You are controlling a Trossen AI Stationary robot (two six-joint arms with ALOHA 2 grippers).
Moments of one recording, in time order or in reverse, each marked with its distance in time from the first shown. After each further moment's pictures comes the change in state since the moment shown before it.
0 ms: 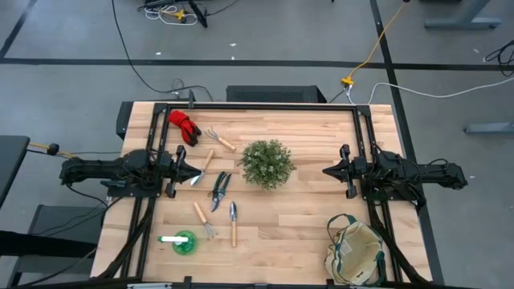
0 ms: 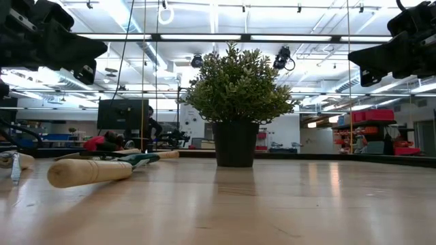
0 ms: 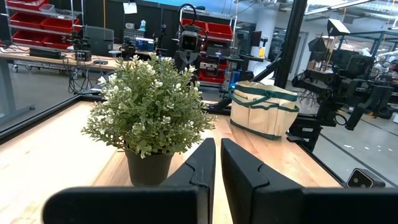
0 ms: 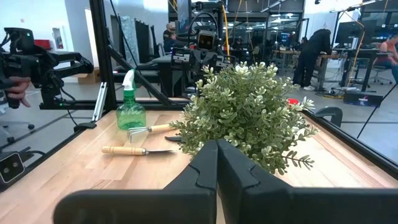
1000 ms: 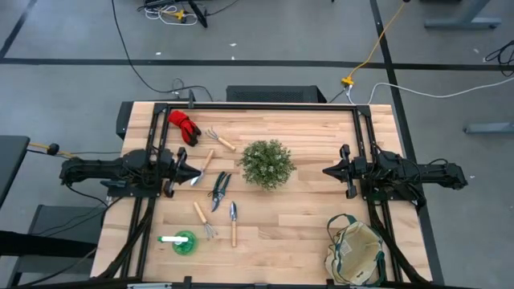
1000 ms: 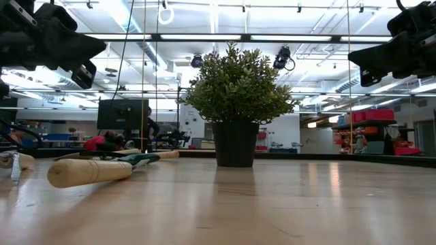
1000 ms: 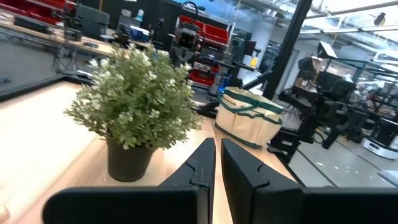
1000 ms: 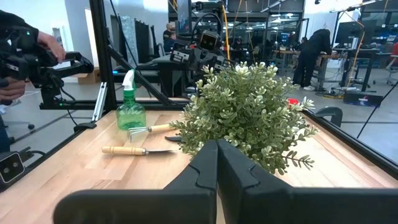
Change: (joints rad) left arm 0.000 0.002 0.005 0.004 0.031 -0.164; right arm 0.000 0.000 0.000 0.000 0.000 0.000
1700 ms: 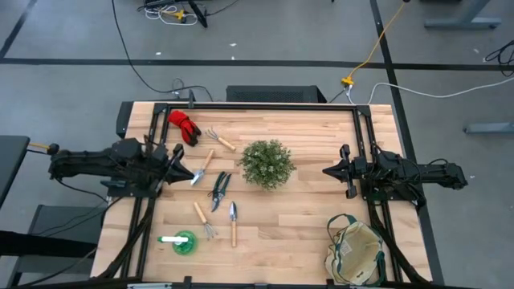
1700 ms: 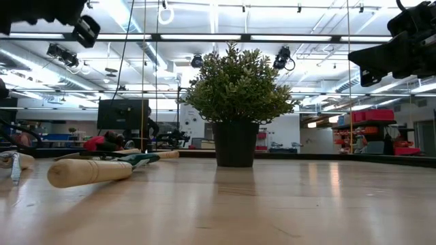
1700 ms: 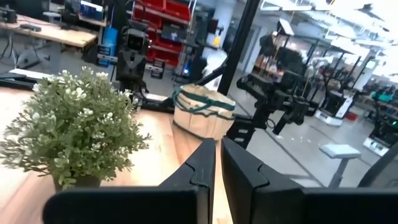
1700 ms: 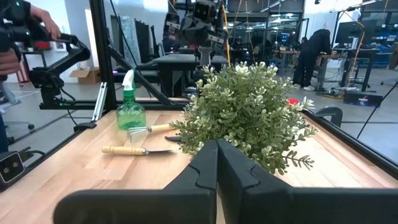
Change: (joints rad) left arm 0.000 0.264 0.361 -0.162 0.181 0.028; right arm 0.000 0.000 0.000 0.000 0.000 0.000
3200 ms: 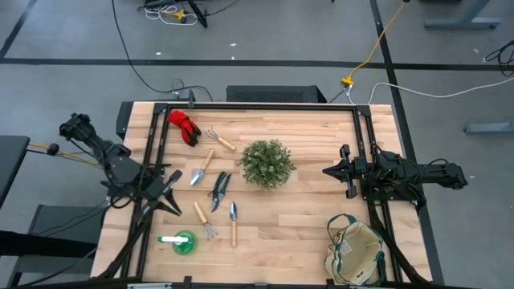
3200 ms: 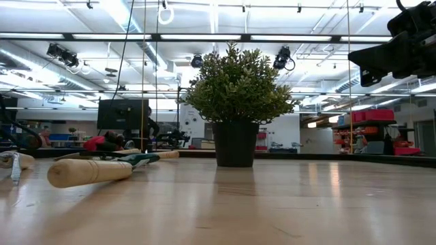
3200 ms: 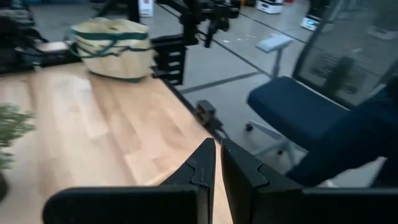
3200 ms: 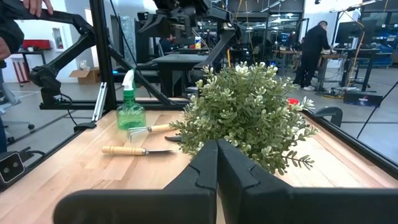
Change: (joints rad) left arm -0.607 0.304 0.295 -0.284 -0.226 0.144; right arm 0.000 0.000 0.000 0.000 0.000 0.000
